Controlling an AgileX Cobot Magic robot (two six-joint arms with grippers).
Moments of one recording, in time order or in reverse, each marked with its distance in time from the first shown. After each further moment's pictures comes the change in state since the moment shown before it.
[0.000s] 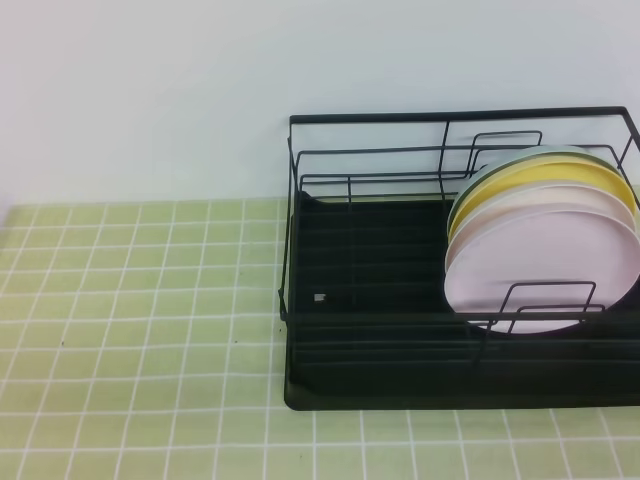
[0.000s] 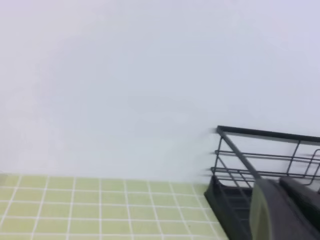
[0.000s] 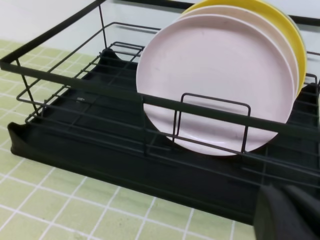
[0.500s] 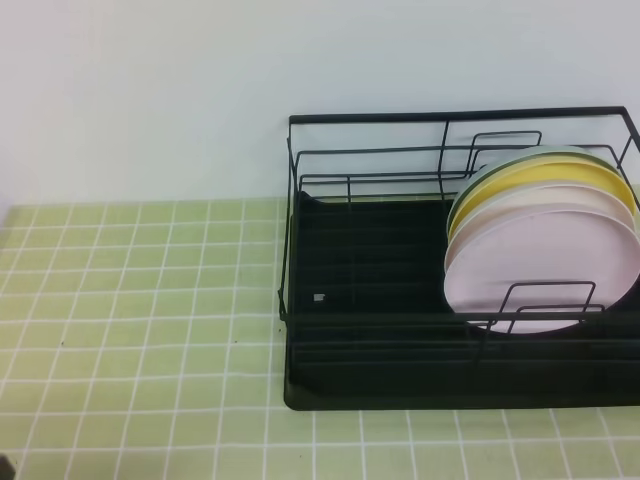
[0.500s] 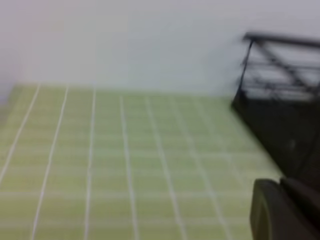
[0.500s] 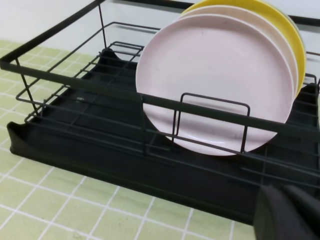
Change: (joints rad) left arm 0.028 -0.169 0.186 0.510 0.127 -0.483; right arm 0.000 0.000 0.000 0.003 0.000 -0.002
